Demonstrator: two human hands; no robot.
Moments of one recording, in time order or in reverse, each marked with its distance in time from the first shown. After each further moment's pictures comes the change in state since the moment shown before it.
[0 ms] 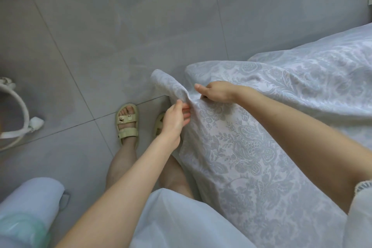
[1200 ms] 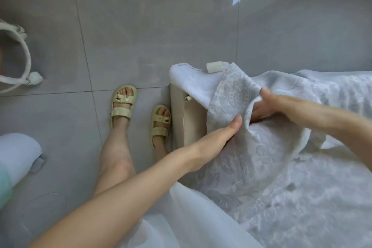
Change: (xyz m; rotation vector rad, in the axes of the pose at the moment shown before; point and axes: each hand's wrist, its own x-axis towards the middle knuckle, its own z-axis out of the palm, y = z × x) left_hand -0.100 -0.046 0.055 0.242 -0.646 0.037; right_hand -0.158 0.064 -0.023 0.290 -0.154 -0.186
